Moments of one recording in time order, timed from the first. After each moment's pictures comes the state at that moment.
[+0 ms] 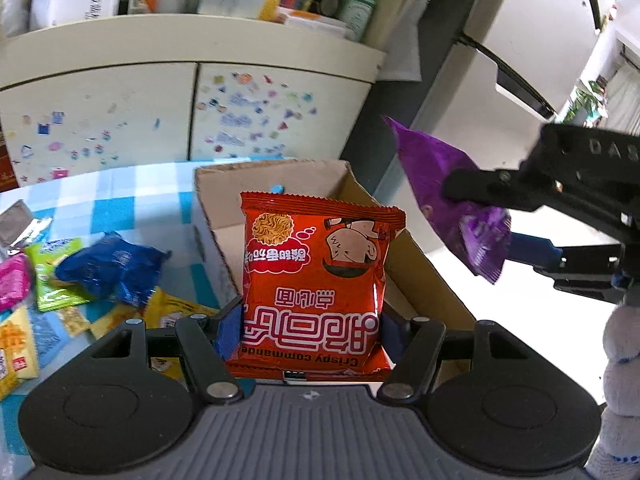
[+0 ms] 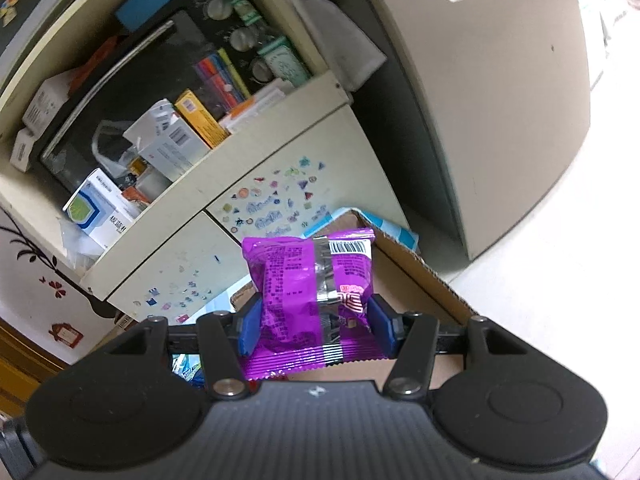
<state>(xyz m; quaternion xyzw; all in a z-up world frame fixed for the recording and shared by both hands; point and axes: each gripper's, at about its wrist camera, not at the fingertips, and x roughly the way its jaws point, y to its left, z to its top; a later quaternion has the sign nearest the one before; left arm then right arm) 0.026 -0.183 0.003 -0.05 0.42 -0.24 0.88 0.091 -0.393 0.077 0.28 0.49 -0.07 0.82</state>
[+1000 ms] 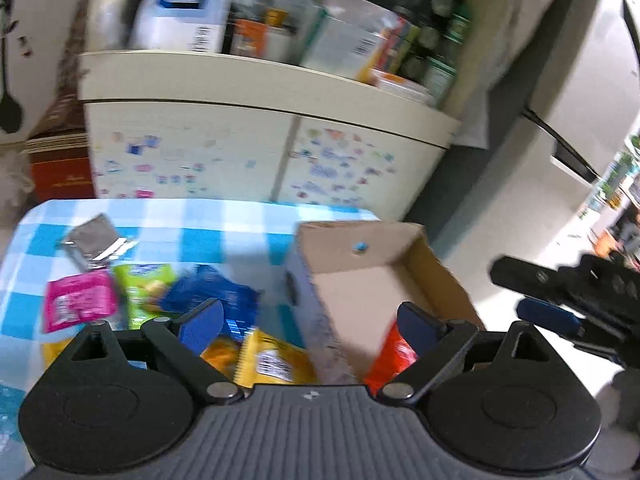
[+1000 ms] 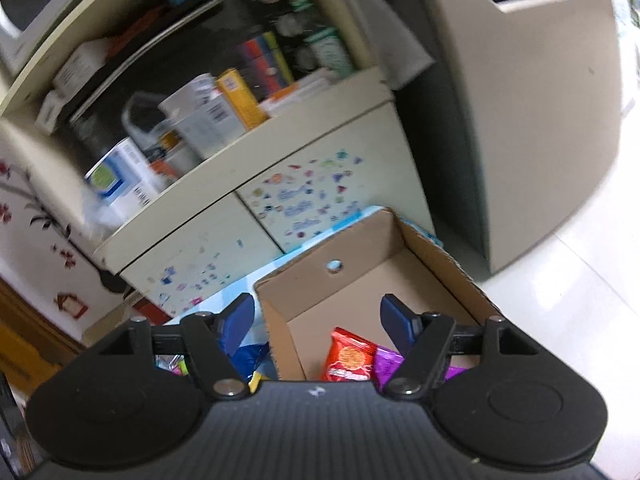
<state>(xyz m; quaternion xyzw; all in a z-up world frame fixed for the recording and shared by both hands) 0.041 -0.113 0.034 -0.09 0.39 -0.14 0.91 0.097 -0.364 0.073 0.24 0.48 -0.01 0.84</state>
